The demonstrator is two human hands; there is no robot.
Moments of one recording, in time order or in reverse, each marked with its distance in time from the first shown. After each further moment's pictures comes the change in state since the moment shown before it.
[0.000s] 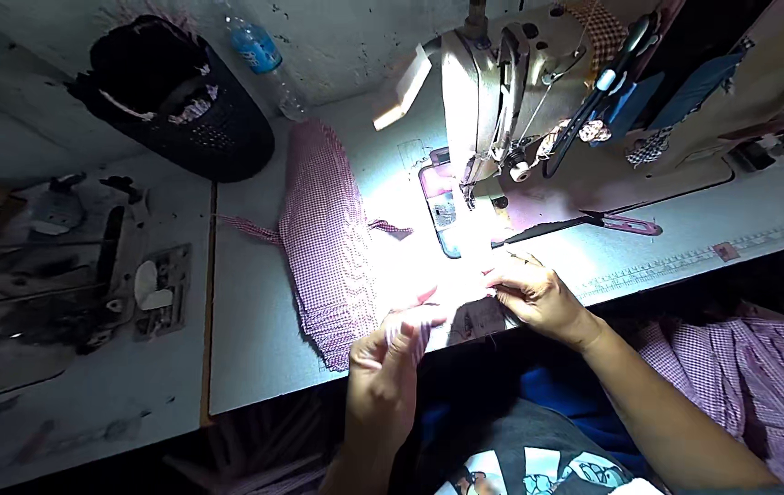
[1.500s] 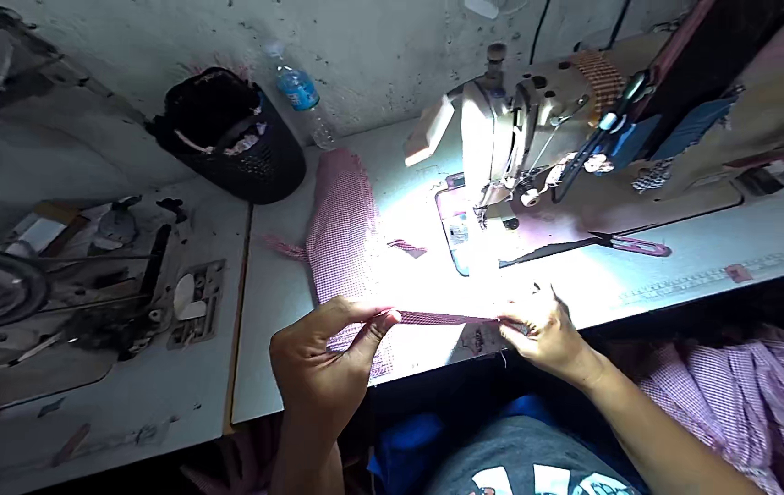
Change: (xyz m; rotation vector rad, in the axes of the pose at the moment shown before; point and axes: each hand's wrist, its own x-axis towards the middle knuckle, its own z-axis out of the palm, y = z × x) left_hand 0.043 0.053 -0.039 0.859 -0.050 0.474; right_hand -0.012 -0.022 0.015 -0.151 0.046 0.097
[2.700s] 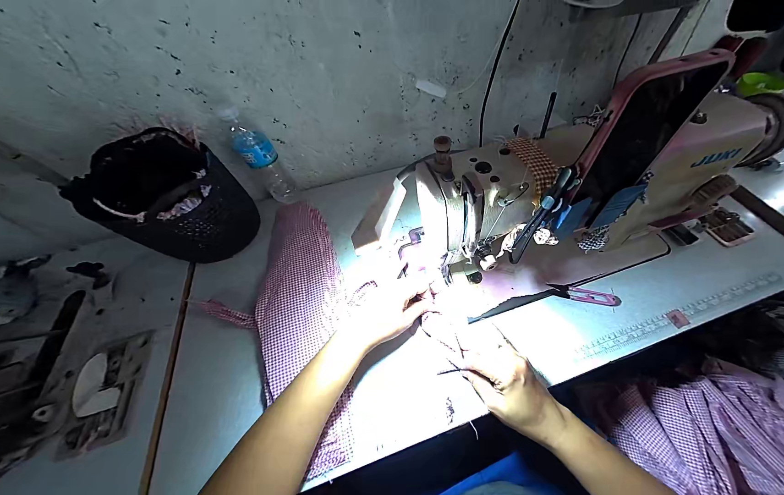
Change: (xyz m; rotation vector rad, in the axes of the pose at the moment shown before) left_hand 0.099 -0.126 0.120 0.087 -0.826 0.152; right_hand 0.009 0.004 0.005 0.009 0.076 0.044
